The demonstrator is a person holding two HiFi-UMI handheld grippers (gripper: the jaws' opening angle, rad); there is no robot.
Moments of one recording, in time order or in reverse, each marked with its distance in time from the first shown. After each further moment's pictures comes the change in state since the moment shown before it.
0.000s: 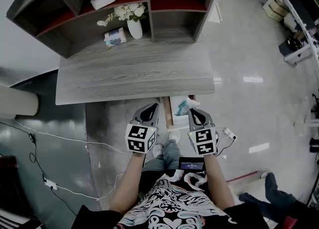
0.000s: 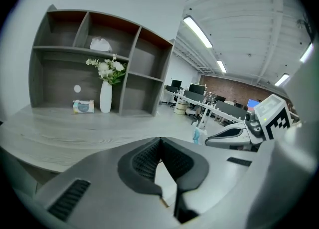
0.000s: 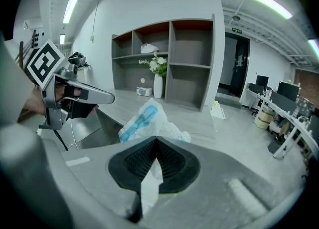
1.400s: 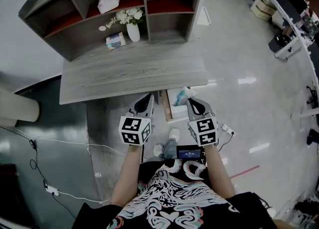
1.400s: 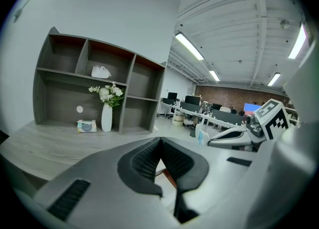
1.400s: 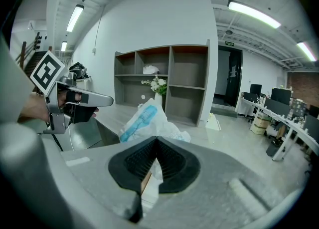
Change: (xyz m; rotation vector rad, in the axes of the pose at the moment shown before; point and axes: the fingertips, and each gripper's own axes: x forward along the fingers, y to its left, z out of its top) left arm -0.068 -0.013 0.052 0.048 -0.154 -0.022; right arm -0.062 0.019 0.043 -0.007 -0.140 -0.049
